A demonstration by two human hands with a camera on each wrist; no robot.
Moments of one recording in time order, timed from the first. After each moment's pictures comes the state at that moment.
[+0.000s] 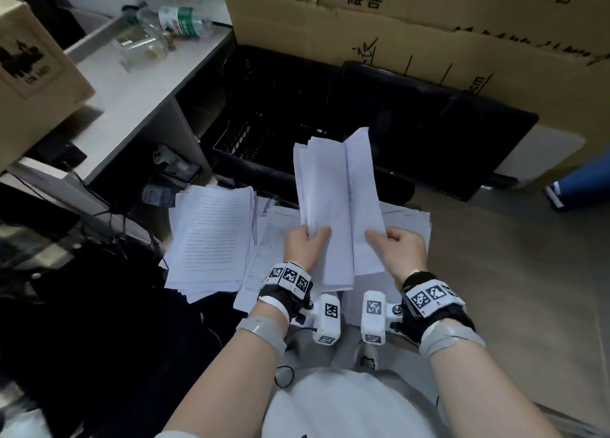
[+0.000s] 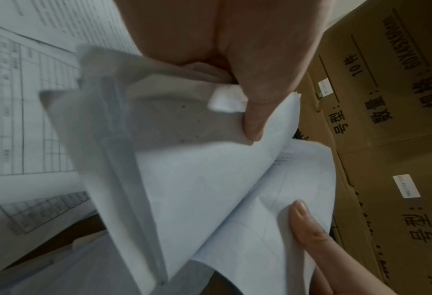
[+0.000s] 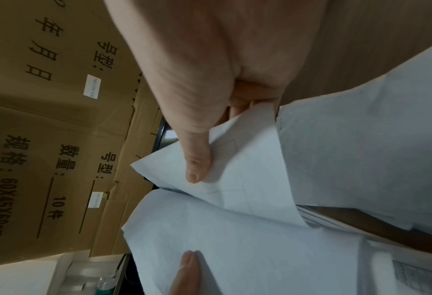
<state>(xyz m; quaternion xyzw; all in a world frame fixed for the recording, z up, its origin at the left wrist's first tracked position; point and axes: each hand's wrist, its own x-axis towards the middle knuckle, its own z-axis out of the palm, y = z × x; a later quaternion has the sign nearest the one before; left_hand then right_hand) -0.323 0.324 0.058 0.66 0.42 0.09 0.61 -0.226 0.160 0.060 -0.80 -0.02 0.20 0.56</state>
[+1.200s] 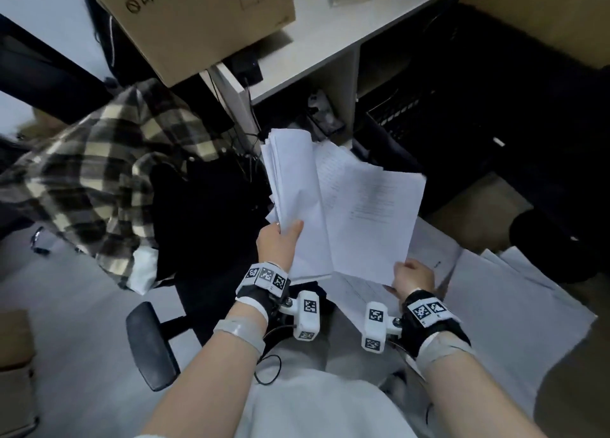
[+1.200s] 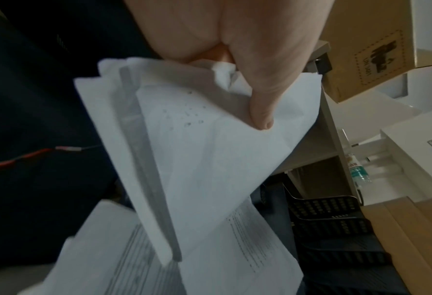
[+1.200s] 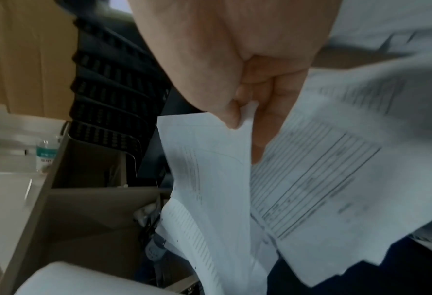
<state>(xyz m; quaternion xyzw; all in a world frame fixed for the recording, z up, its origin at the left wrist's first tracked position) -0.494 0.426 0.036 0.50 0.68 0.26 0.47 -0.281 0.304 -0.040 -0.81 -0.01 0.44 0.40</state>
